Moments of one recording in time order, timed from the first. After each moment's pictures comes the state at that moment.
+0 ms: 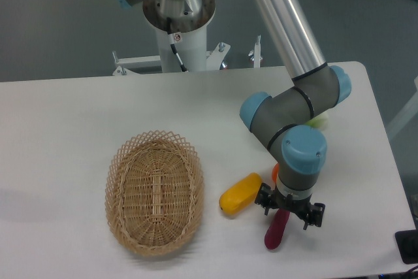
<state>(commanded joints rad) 2.51 -2.28 -1.41 -0.84 1.53 0.95</state>
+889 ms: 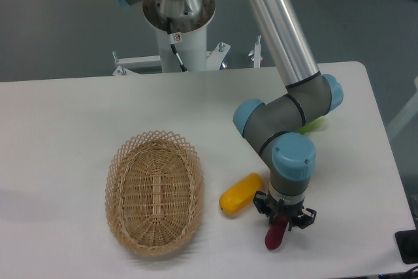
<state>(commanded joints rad) 2.50 -2.30 -1.41 -0.82 1.55 0.95</state>
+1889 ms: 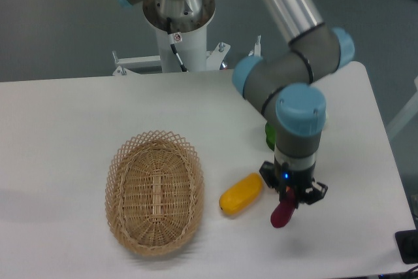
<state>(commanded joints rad) 2.53 -2.00 -1.41 -1.07 1.55 1.14</state>
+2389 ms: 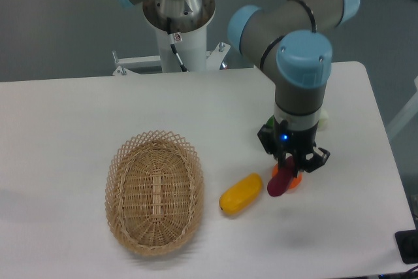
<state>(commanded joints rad) 2.57 -1.90 -1.40 -1.25 1.54 1.25</state>
